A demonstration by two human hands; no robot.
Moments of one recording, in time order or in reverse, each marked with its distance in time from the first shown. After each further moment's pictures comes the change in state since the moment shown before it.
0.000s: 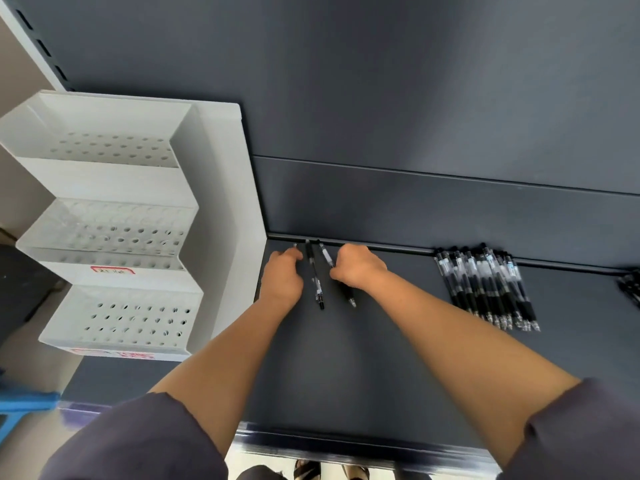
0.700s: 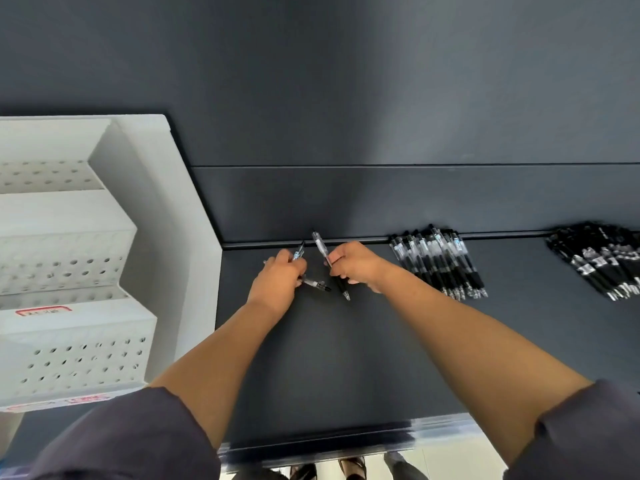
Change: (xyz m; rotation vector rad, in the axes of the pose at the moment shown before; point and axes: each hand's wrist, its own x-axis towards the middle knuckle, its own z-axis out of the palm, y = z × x) left_hand -0.001 0.033 0.019 0.334 -0.193 0.429; right_hand -0.022 0.062 -0.012 0.653 -0.009 0.066
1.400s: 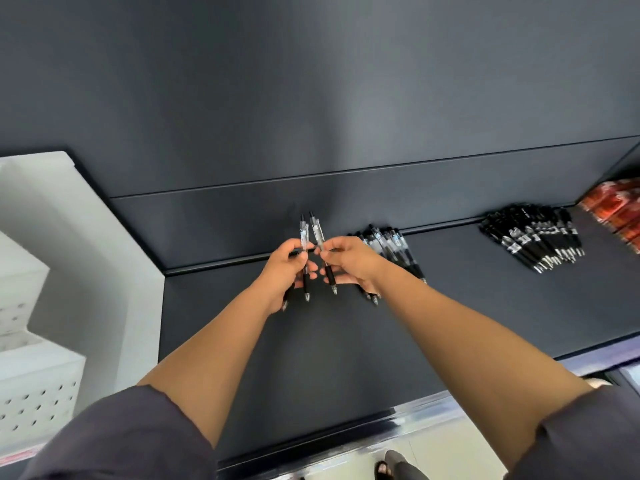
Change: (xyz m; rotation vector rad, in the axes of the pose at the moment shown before) left_hand 0.033 0.099 0.002 -1.150 -0.171 -0.176; right_hand -0.049 0.036 -0.069 0.504 0.051 -0.055
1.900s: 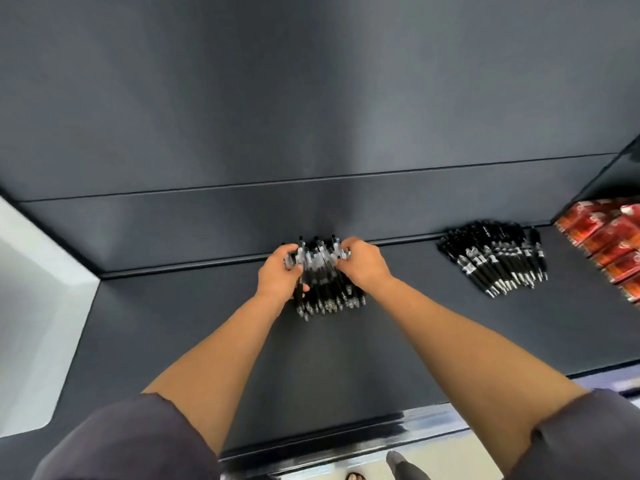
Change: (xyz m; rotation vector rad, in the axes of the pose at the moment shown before) left_hand 0.029 0.010 0.123 0.151 0.289 -0.053; right_hand 0.003 0.029 -0.134 -0.787 0.338 -0.099
